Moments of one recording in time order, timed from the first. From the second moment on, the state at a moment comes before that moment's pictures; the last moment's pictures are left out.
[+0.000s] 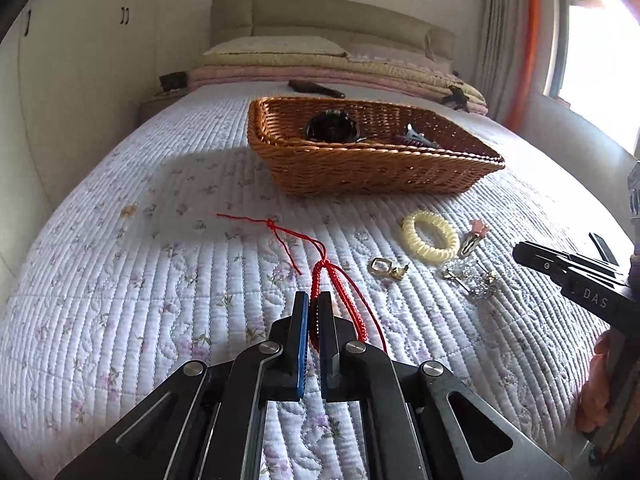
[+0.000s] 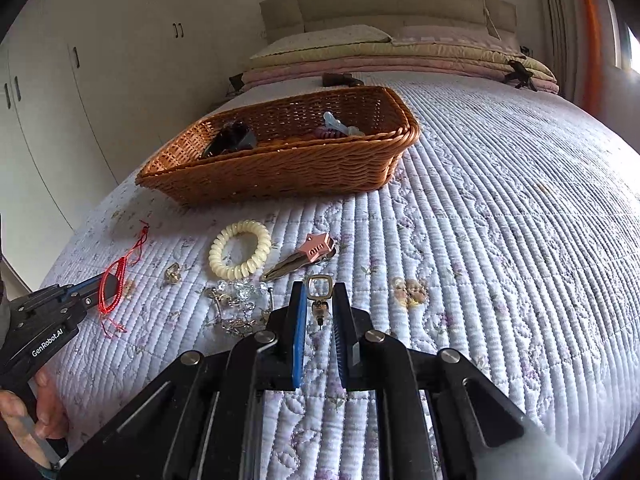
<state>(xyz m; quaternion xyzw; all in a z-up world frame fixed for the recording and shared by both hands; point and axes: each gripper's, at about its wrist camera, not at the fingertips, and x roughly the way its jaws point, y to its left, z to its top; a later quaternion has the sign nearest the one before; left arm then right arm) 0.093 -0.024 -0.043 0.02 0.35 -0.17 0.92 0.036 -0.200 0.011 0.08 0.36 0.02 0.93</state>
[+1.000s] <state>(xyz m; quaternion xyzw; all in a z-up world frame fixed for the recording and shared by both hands) 0.189 -0.064 0.083 -0.04 0.23 -0.23 0.94 0.134 -0.212 0.122 0.08 0.26 0.04 0.96</state>
